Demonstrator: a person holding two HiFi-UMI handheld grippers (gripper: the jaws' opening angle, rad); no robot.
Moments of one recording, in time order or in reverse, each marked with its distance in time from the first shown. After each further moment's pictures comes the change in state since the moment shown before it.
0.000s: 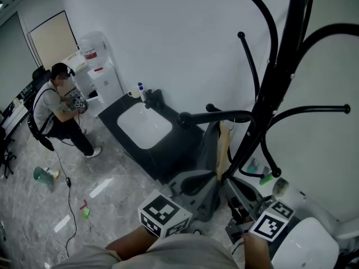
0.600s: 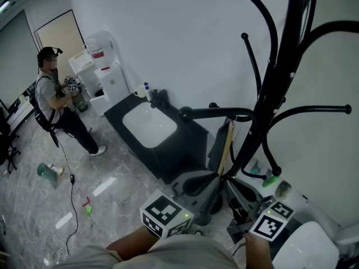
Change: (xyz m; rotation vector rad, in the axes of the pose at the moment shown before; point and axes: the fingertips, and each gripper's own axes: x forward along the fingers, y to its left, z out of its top) left arm 0.001 -0.006 -0.003 0.010 -0.002 0.029; right arm -0.003 -0.005 -0.010 -0.024 0.049 0.036
